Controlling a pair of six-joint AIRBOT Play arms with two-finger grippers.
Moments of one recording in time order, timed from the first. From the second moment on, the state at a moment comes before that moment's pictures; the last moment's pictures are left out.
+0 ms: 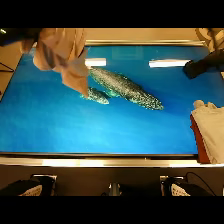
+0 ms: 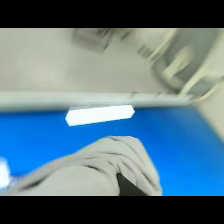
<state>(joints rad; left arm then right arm) -0.16 -1.22 1.83 1.03 -0.86 -1.44 -0.09 -1.24 1.70 -1.46 1.20 1.05</state>
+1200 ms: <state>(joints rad) -0.47 -1.19 0.96 1.15 -1.06 -1.57 -0.05 -1.27 1.06 -0.98 1.23 0.96</state>
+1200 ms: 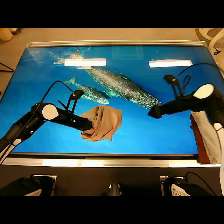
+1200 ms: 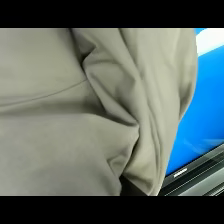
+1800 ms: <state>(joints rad) -0.46 -1.19 0.94 1.16 -1.07 -1.57 0.22 -1.53 0.98 -0.61 0.94 1.00</state>
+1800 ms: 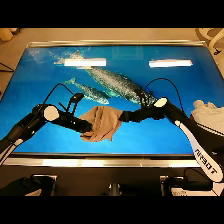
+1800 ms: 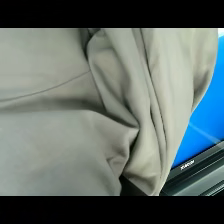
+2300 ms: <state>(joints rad) -0.51 -1.19 0.94 1.16 -1.03 -1.57 0.28 -1.62 0.98 -0.43 0.89 1.00</state>
